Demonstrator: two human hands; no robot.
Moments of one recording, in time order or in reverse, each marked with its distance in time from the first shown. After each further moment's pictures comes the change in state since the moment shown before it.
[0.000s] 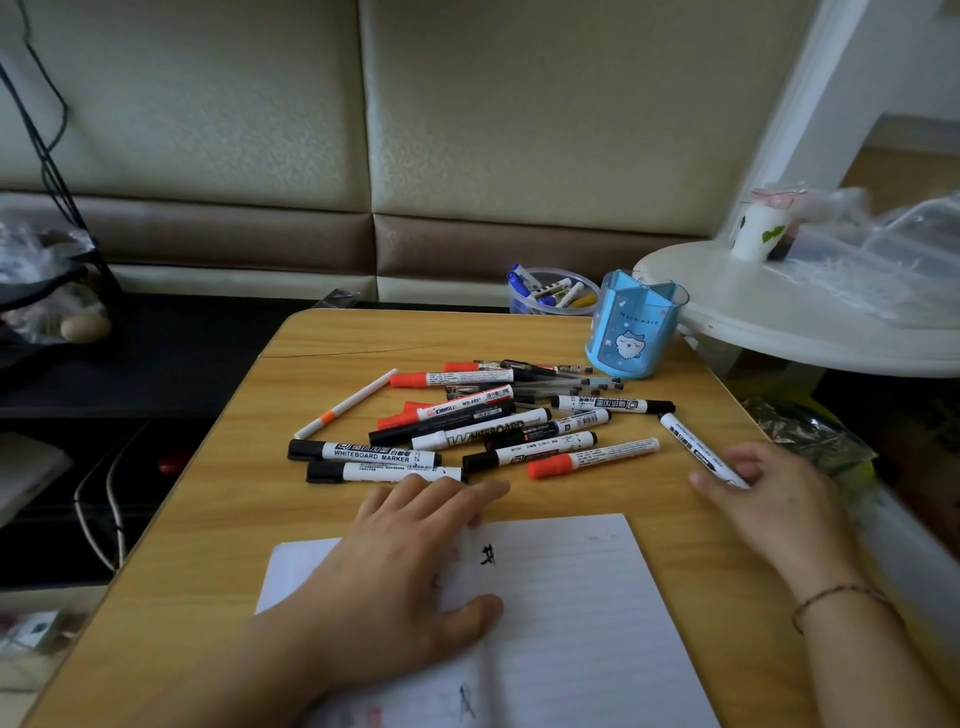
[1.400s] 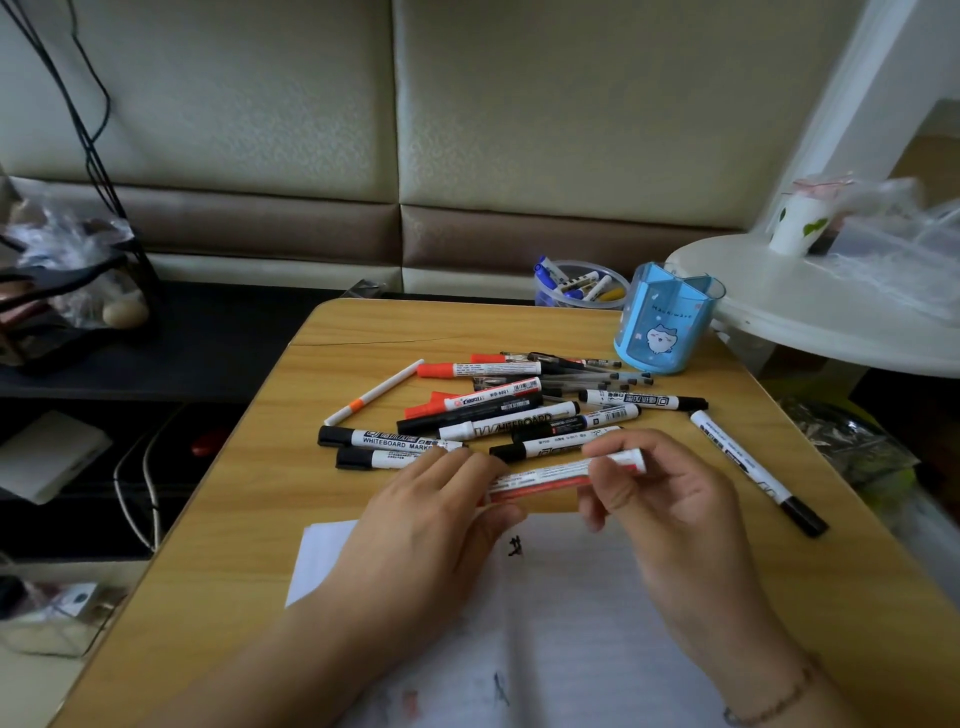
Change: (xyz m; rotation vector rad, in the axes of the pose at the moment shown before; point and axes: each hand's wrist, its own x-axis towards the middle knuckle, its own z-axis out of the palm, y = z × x) left_hand 0.006 0.008 -0.003 -0.015 0.386 0.012; right_hand -0.095 -0.080 0.025 1.051 -0.389 -0.503
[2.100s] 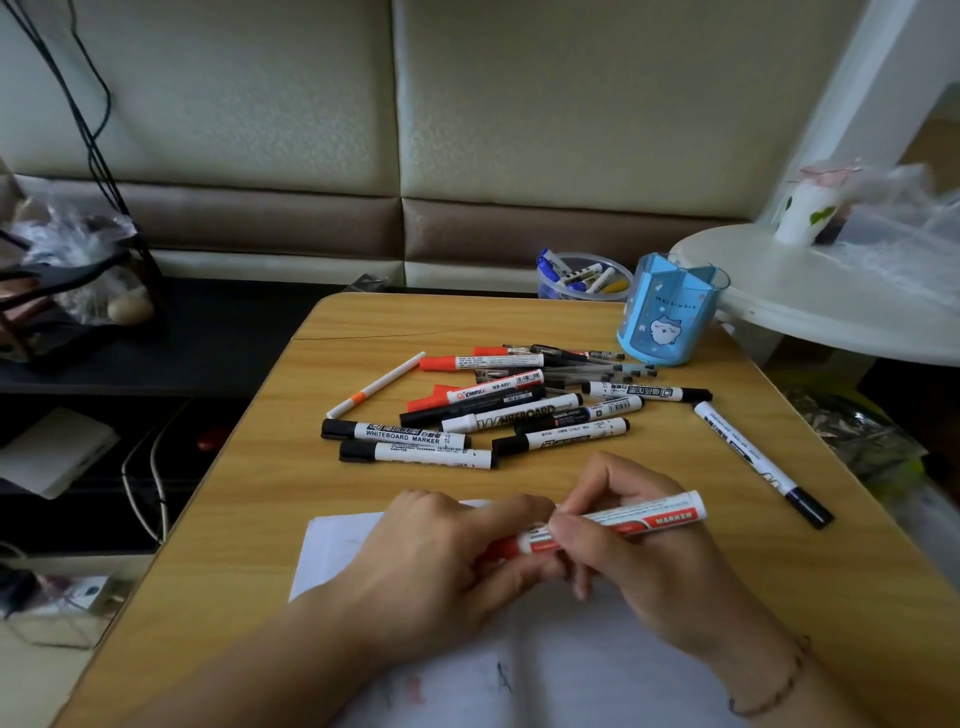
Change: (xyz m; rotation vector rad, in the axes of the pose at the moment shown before) left_hand -0.003 0.005 -0.006 -0.208 -0.232 0.095; right_hand -0.005 0.005 -0.002 0.045 -0.353 0.125
